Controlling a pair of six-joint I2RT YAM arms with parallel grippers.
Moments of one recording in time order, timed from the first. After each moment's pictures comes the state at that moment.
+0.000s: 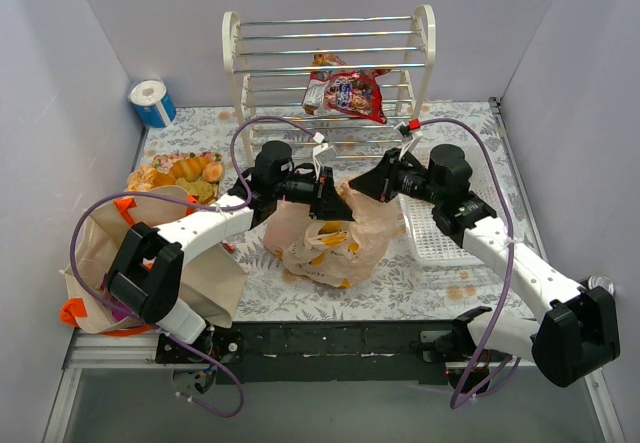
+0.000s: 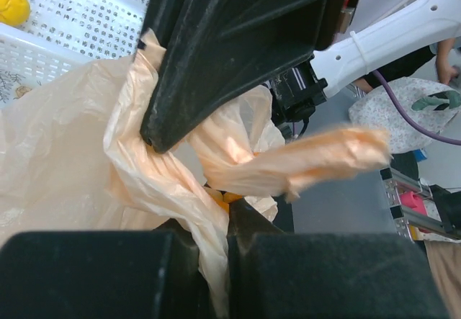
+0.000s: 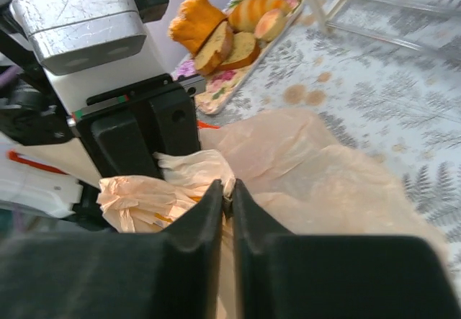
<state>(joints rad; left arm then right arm) -0.62 1.55 1.01 0.28 1.05 -0.39 0.47 1.16 0.86 0.13 -0.60 0.53</state>
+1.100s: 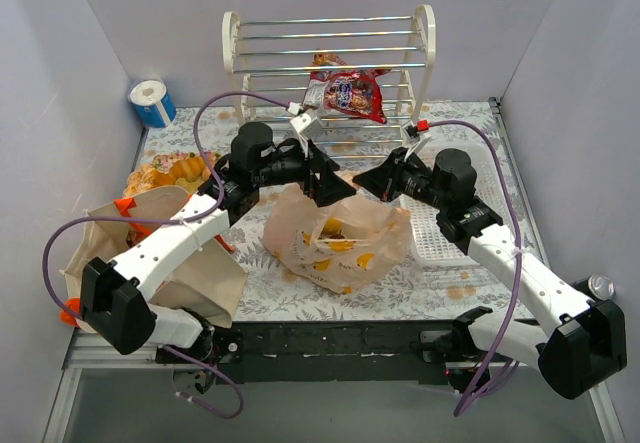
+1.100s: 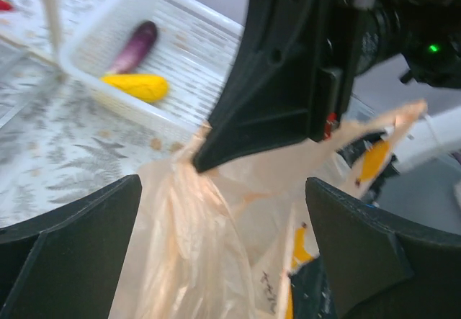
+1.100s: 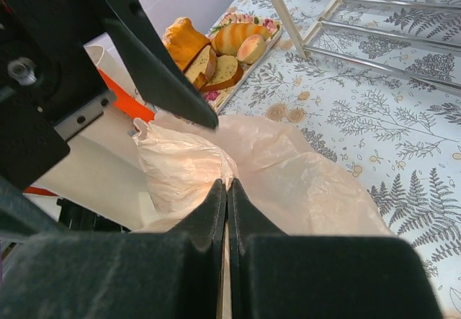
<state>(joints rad) -0.62 1.36 1.17 0.01 0.71 -0.27 0.49 1.09 0.84 0.14 -0.50 0.52</state>
